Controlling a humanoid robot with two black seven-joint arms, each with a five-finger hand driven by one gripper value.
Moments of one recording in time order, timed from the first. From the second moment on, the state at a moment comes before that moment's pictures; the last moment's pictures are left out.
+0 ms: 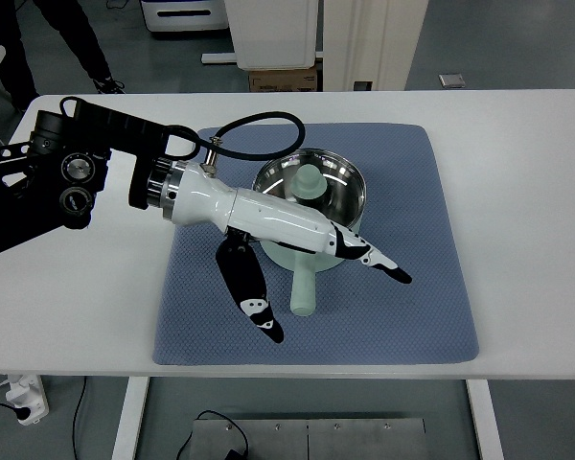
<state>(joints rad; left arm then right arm) -1.22 0.57 -0.32 -1.56 1.28 -0.61 -0.52 -0.03 0.00 0.39 0.16 -0.46 -0.11 -0.09</state>
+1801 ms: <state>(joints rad) -1.47 0.32 0.00 -1.44 1.62 -0.61 -0.52 -0.03 0.00 0.39 0.16 -0.46 -0.11 -0.09</state>
